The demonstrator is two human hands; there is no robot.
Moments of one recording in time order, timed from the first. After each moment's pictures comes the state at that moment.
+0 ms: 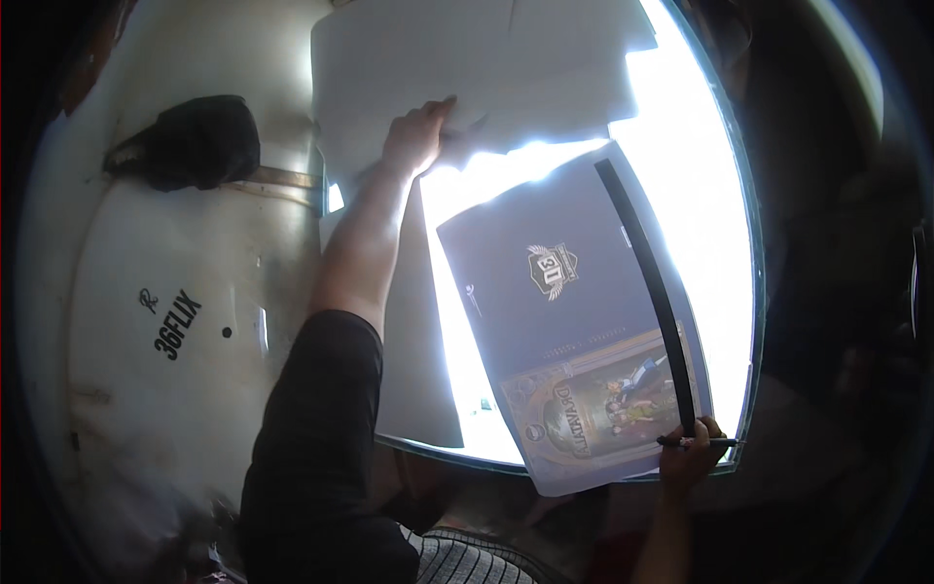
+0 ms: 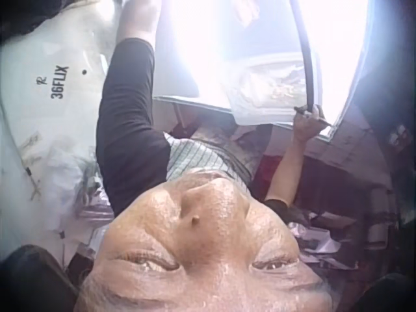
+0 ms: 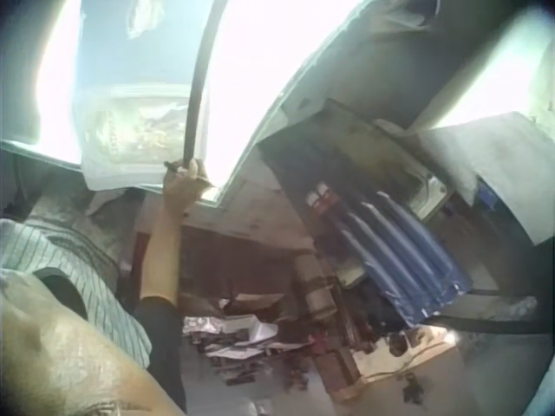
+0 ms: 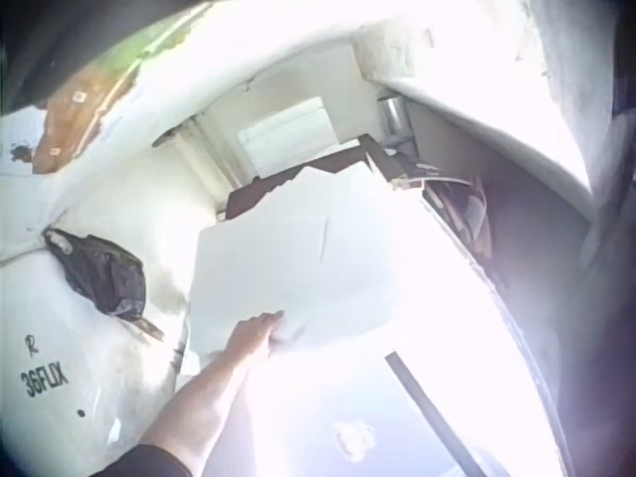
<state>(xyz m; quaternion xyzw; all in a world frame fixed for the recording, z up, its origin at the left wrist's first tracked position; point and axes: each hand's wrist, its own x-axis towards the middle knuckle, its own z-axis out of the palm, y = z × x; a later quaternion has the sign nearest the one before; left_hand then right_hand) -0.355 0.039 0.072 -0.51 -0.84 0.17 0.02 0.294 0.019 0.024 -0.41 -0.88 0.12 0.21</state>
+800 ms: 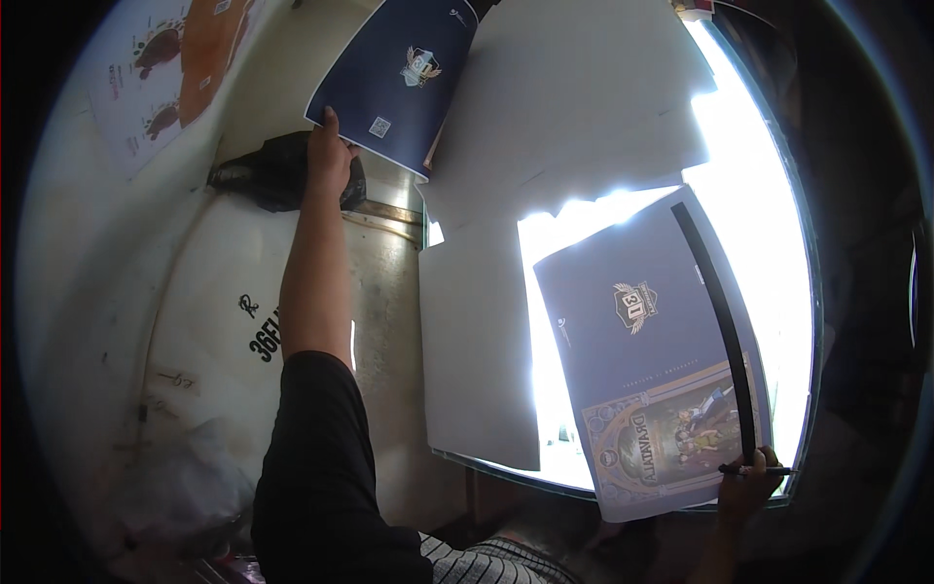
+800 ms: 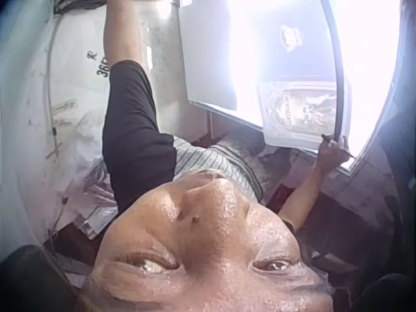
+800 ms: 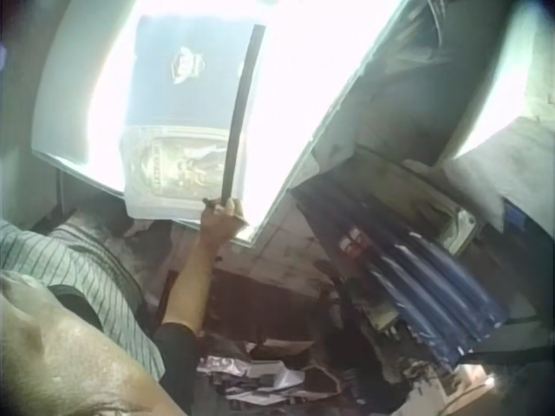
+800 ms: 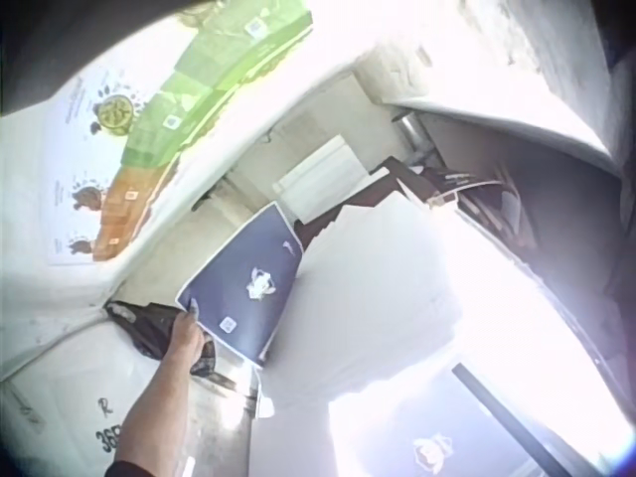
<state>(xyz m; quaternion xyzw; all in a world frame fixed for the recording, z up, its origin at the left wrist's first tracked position) -0.460 -0.041 0.313 -0.23 -0.79 -0.56 -0.09 0.303 0.014 0.008 -0.41 -0.87 0.13 0.22</state>
